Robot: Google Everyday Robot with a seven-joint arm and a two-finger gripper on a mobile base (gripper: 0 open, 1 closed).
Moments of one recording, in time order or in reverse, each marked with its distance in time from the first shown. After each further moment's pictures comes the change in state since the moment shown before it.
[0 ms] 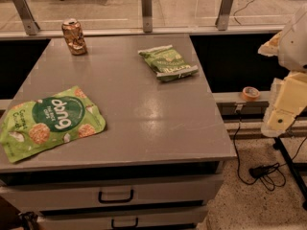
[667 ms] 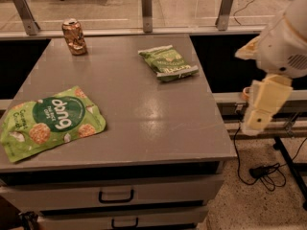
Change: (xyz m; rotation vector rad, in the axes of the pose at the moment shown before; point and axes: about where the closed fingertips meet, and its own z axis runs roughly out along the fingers) arm -0.031 -0.002 0.023 -0.048 -0.085 -0.073
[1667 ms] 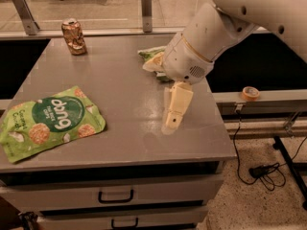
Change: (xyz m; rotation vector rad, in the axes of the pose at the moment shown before) arm -0.157 0.009 0.096 -0.219 -0.361 -0.325
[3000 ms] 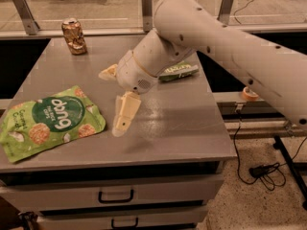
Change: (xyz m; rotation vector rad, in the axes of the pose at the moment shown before) arm -0.058 -0.047 0.102 -0.041 -0.193 -0.084
